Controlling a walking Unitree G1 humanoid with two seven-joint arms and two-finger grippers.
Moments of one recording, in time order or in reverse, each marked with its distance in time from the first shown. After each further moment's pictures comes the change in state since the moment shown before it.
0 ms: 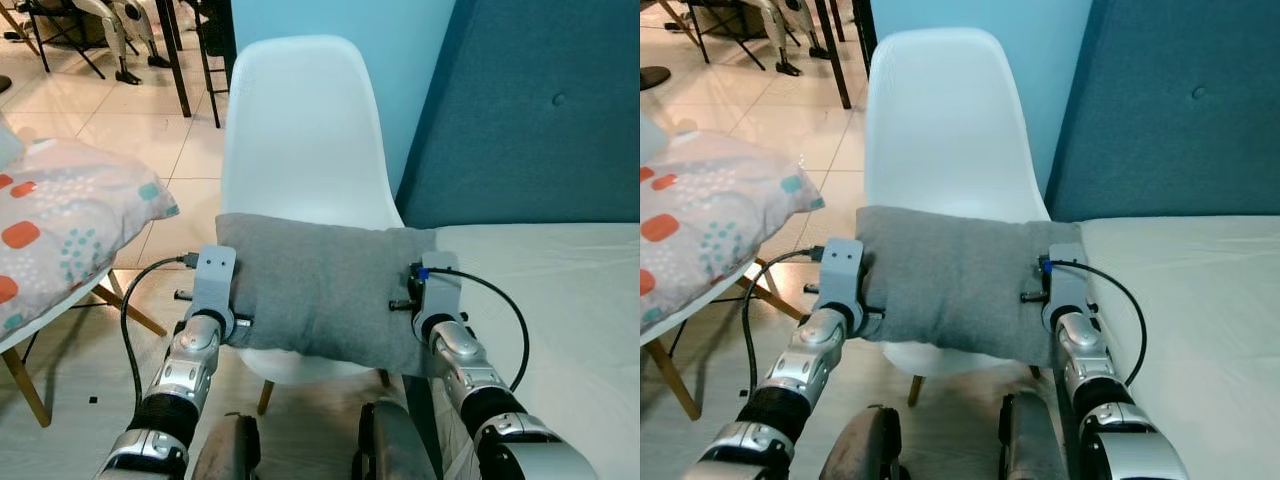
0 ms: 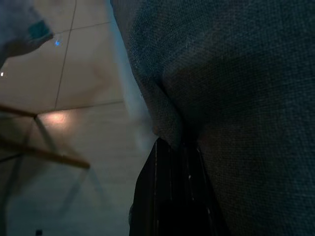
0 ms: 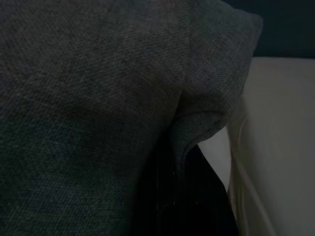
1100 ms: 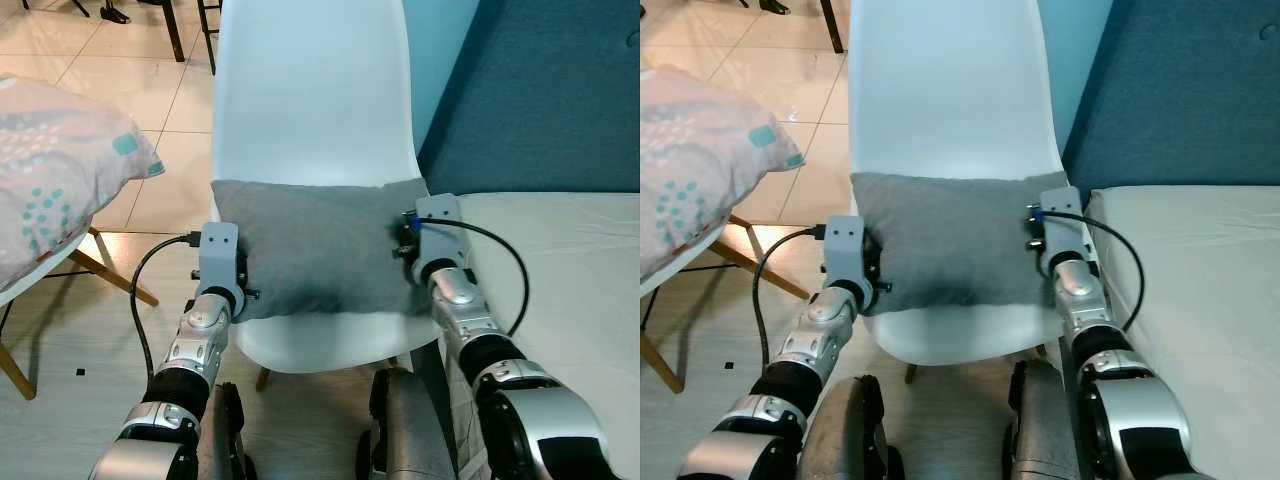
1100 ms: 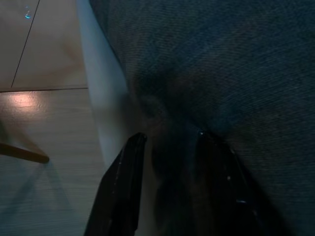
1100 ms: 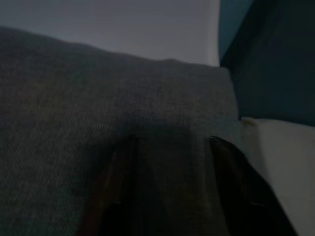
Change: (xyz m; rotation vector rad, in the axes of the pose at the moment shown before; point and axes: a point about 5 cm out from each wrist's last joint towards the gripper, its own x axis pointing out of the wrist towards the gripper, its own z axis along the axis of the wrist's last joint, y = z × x) left arm 0.006 -0.008 0.009 -0.107 -0.049 -0.054; right arm 0.015 0.003 0.063 -0.130 -0.226 -0.035
